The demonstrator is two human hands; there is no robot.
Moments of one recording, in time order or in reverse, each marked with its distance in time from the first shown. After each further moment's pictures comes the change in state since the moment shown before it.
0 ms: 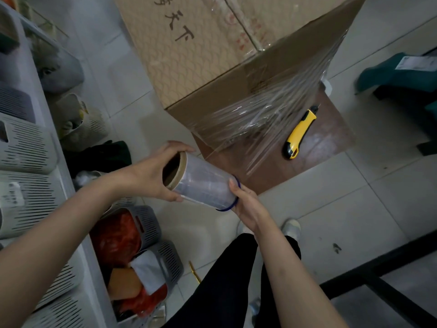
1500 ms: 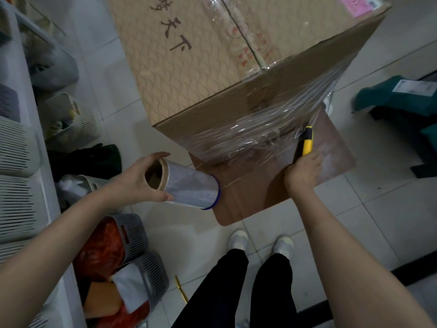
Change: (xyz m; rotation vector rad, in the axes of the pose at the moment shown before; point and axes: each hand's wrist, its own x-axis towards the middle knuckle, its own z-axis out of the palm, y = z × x) left_hand 0.023 -0.048 0.015 -0.205 0.208 -0.302; right_hand 0.076 -0.136 -0.076 -1.413 1.207 -0.391
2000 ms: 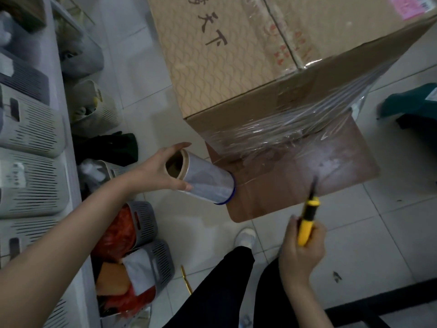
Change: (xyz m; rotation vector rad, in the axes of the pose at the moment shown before) left_hand 0.001 -0.003 -0.001 -0.029 -0.013 0.014; right_hand -0.177 0.048 -0.057 0.807 0.081 -0.204
